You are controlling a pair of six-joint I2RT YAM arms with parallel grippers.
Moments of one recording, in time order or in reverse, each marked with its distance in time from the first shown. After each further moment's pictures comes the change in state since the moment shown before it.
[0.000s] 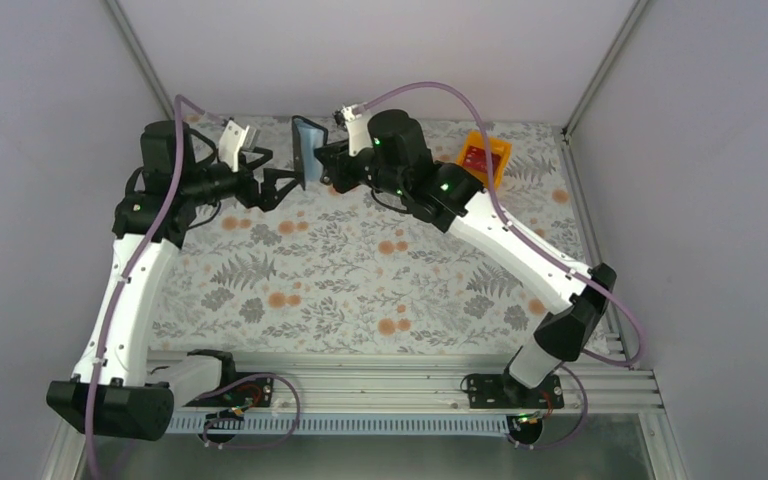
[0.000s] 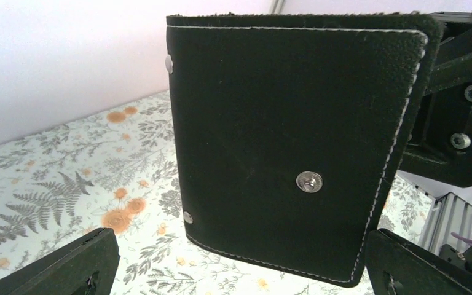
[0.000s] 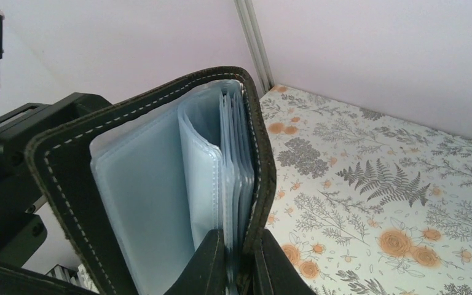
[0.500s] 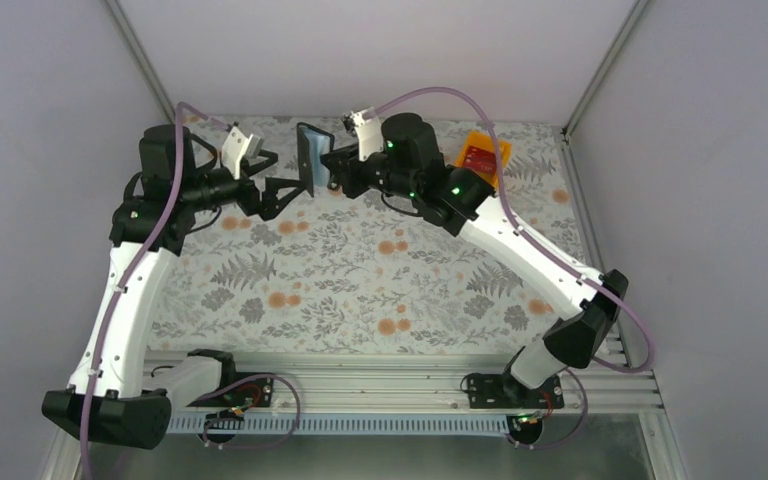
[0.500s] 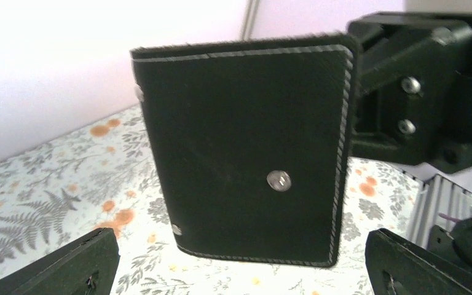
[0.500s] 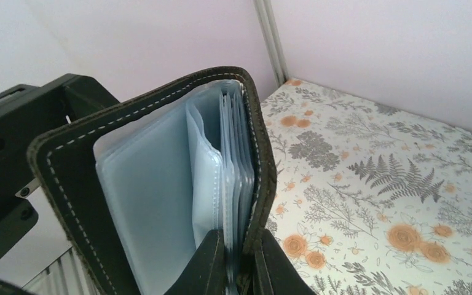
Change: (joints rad) left arm -0.029 -0.033 0.000 -0.021 0.060 0.063; right arm -0.040 -0.062 -0.082 0.023 -0.118 -0.028
